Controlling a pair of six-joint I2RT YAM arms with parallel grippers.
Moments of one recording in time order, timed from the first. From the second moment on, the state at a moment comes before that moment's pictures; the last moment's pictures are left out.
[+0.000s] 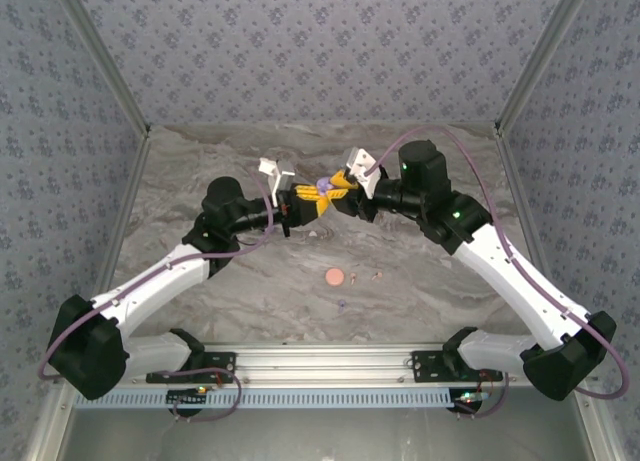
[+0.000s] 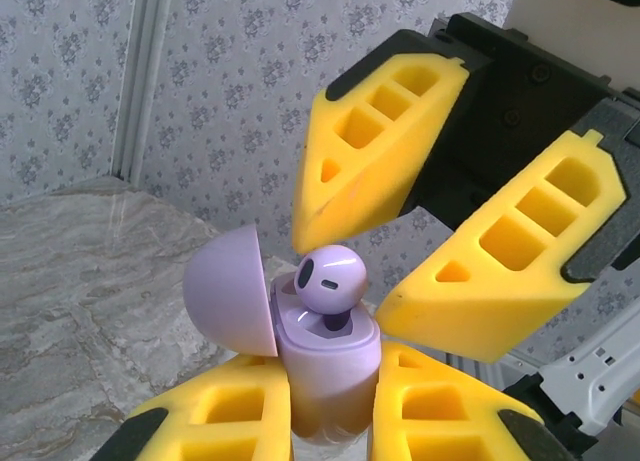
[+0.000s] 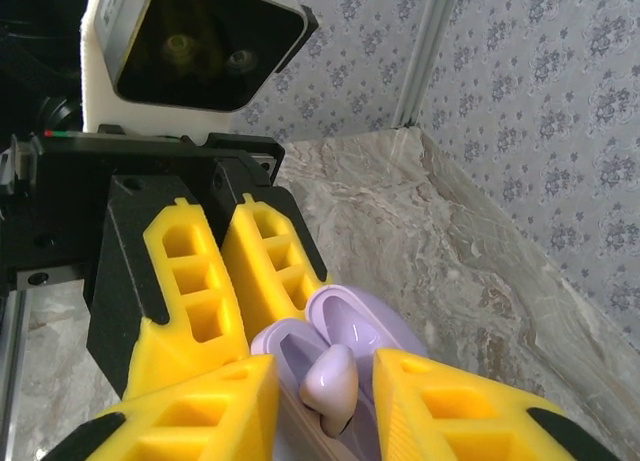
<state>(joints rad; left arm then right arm) -0.64 1.21 0.81 0.45 0.68 -0.38 0.62 1.20 1.26 -0.40 -0.49 -0.34</state>
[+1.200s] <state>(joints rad) -0.73 1.20 0.79 0.35 0.37 0.00 0.64 1.22 1.34 -0.59 -0.16 0.23</state>
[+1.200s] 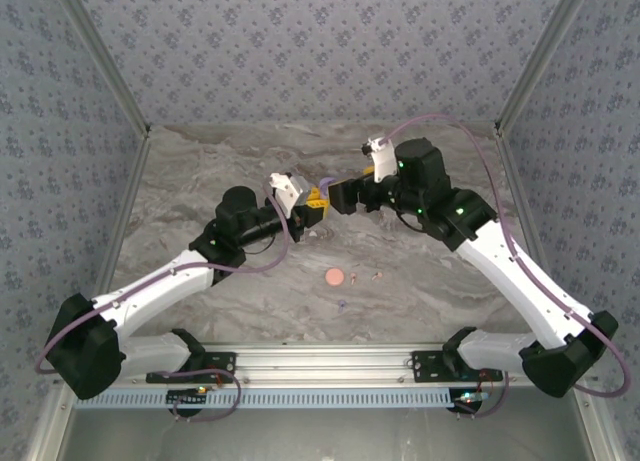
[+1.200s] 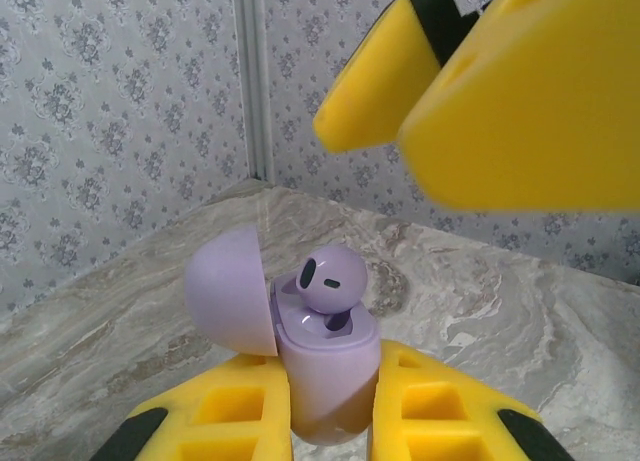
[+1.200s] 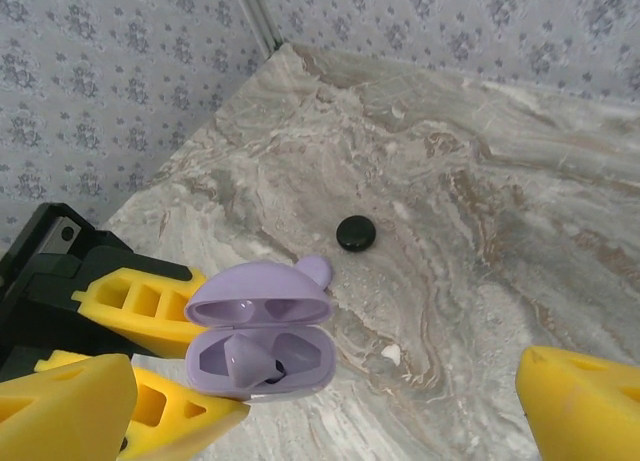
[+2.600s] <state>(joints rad) -0.73 1.20 0.79 0.33 0.36 0.00 0.64 1.27 1.34 -0.64 -0.11 0.24</state>
